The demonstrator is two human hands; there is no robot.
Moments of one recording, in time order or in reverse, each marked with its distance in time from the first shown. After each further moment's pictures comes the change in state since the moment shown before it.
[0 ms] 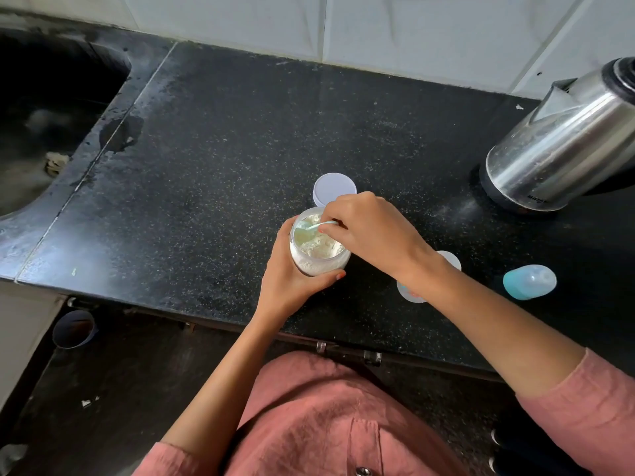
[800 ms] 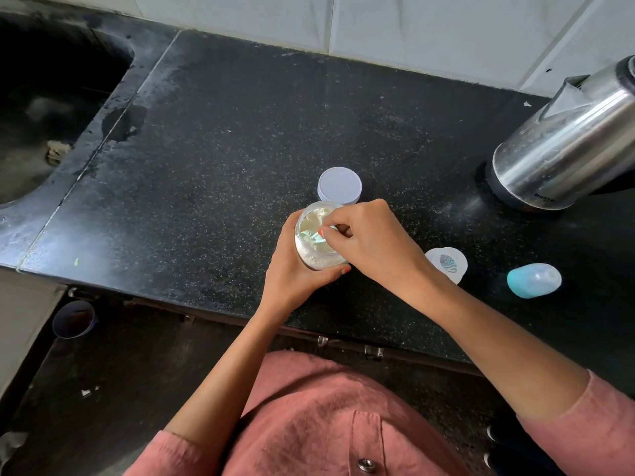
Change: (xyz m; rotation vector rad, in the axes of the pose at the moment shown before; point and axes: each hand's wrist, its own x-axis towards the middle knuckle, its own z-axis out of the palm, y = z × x) left_hand -0.001 -0.001 0.001 0.030 0.023 -0.059; right_hand -0.012 -0.015 0.010 0.239 0.069 0.142
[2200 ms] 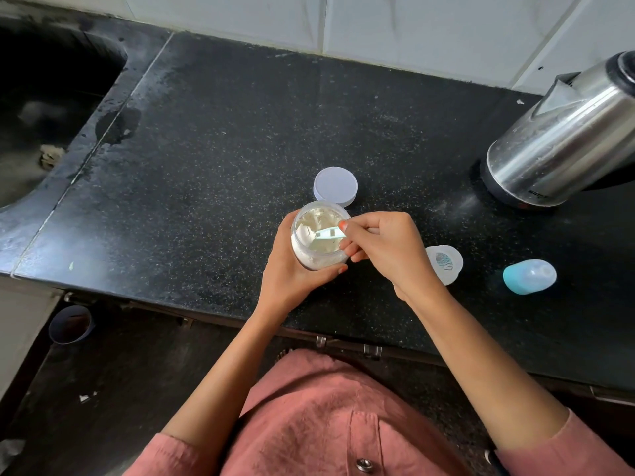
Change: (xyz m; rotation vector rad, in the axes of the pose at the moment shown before) left_hand 0.001 -0.004 -0.001 -0.003 -0.014 0.053; right_hand -0.012 0.020 0.007 0.576 0.149 0.417
